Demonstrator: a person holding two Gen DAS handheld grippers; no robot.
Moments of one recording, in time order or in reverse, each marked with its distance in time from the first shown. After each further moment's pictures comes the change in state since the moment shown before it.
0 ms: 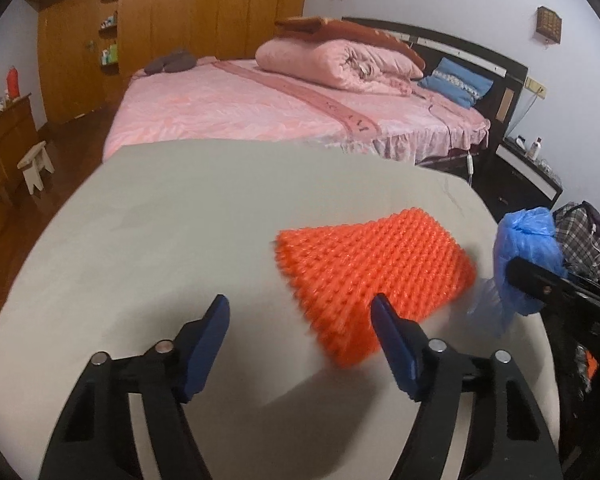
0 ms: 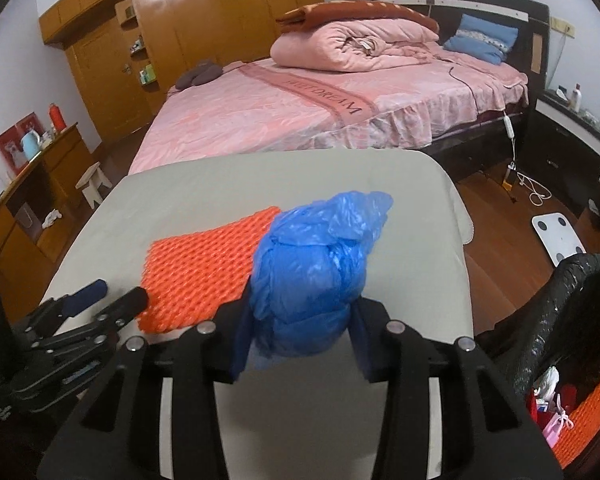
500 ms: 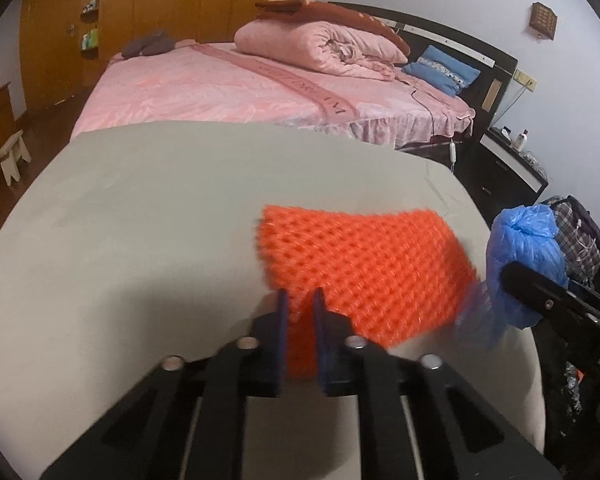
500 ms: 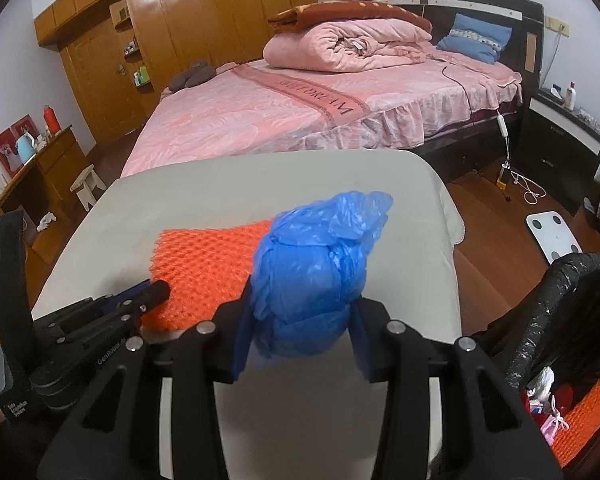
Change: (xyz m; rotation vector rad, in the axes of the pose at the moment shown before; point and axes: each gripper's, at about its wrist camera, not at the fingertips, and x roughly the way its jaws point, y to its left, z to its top) left arm 0.020 -0.021 0.001 -0.009 0.041 -0.082; right arm -0.006 -0.002 -0.004 0.008 -0.006 -0.020
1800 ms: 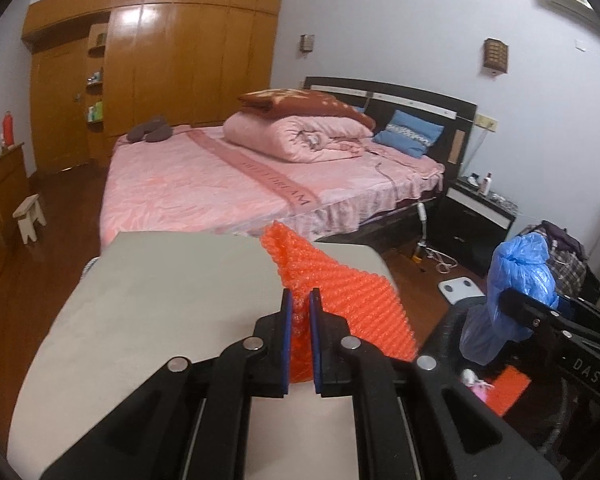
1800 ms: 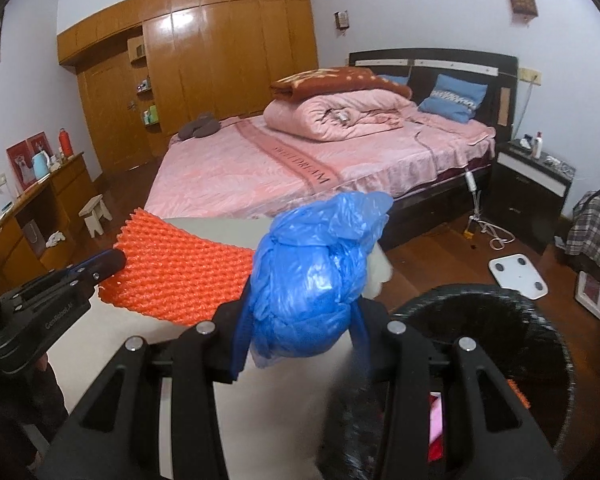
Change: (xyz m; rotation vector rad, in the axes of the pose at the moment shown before) left arm -0.187 -0.090 0.004 0.086 -0.270 -0.001; right arm -0.189 -0.037 -0.007 -0.045 -0.198 -0.039
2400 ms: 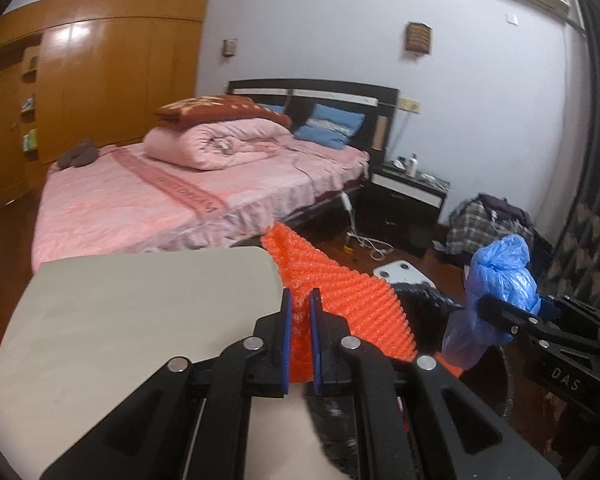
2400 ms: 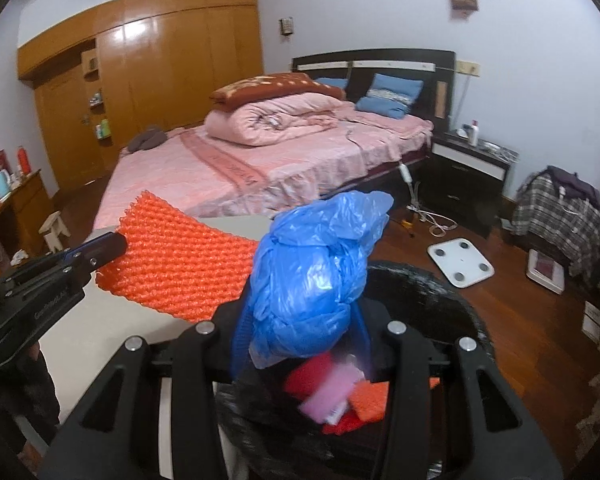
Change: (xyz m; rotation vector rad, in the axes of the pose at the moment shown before) left arm 0.000 -0.129 -0.014 0.144 0.001 -0.211; right arm -0.062 -0.092 -0.037 0.076 -0.013 -0.177
